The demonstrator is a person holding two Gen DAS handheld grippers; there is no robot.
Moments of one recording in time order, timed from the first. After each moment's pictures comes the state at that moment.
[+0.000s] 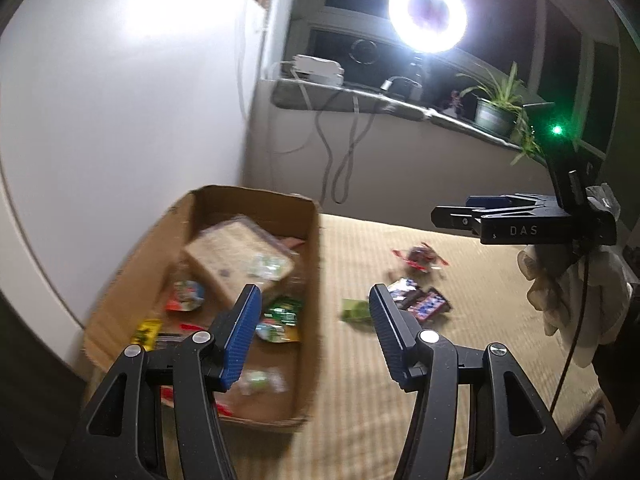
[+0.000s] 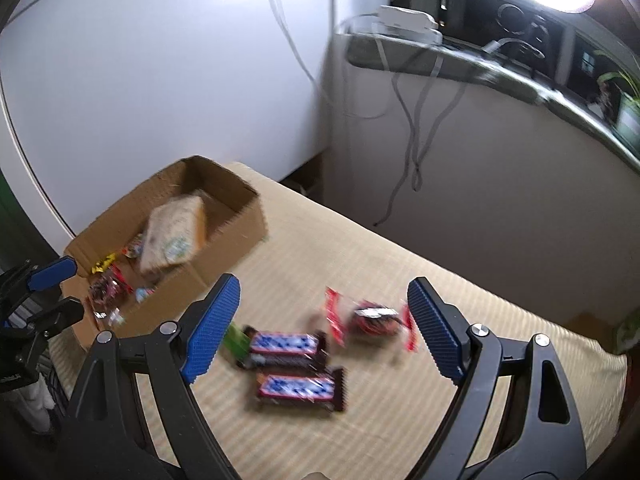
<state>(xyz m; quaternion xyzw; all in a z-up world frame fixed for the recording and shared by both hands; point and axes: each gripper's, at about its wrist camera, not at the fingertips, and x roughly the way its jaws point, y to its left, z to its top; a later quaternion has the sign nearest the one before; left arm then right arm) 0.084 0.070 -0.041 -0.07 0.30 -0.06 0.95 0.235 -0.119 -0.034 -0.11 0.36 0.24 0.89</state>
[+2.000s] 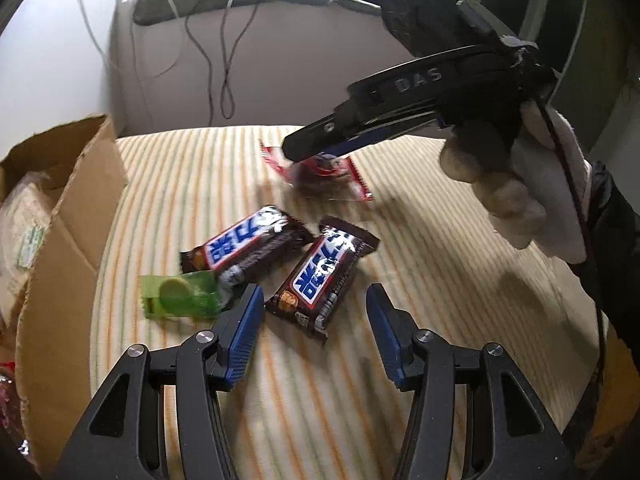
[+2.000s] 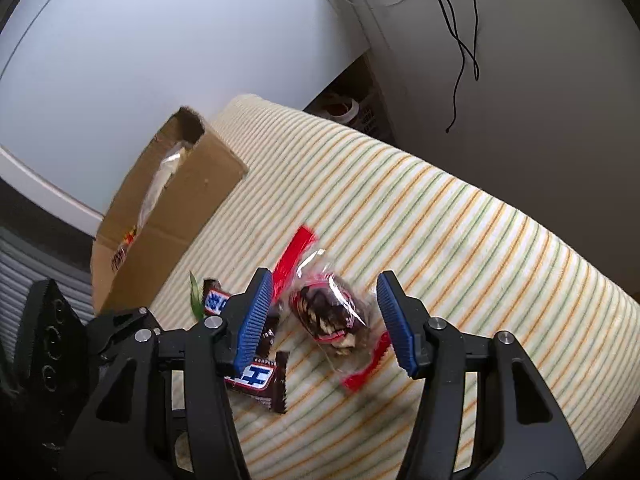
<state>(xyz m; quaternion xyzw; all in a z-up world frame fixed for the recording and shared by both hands) 0.166 -0.052 -0.114 -0.02 0.42 -0.20 0.88 0.339 -0.161 -0.120 -0.02 0.52 0.39 0.76</state>
